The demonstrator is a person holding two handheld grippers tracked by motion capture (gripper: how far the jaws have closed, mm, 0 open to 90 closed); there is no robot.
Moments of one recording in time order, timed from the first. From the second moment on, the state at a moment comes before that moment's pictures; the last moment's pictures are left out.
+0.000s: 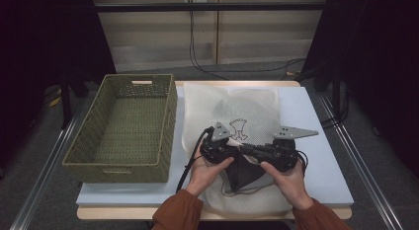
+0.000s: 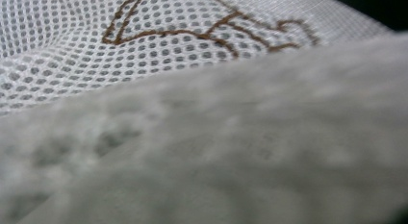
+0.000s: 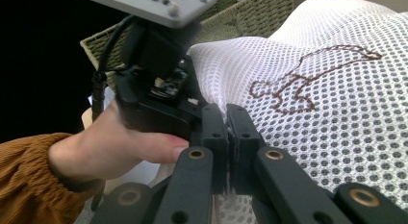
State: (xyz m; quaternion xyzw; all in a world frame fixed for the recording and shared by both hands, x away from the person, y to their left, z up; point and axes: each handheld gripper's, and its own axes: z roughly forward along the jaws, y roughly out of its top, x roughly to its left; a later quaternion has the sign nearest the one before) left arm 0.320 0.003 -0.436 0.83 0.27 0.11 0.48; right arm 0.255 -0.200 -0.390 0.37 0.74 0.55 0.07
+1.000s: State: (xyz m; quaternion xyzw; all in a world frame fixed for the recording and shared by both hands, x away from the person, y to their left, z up) left arm 0.284 0.044 -0.430 0.84 0.23 0.07 0.48; right arm 0.266 -0.205 -0.411 0.39 0.76 0.52 0.08
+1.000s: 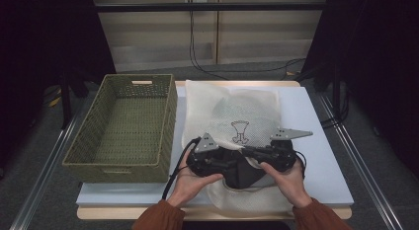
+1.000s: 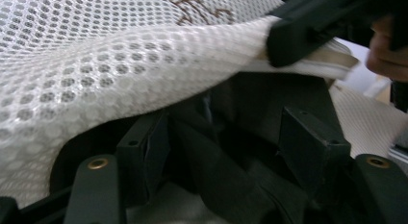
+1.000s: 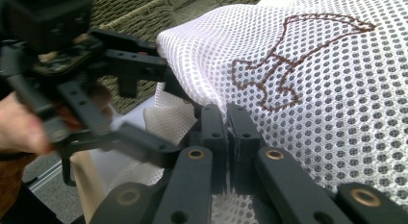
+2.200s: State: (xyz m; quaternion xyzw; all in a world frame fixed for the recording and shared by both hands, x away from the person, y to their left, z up) left arm 0.292 0.003 -0.472 0.89 0.21 0.07 0.39; right arm 0.266 -0.204 -0.414 0.39 0.76 0.51 0.08
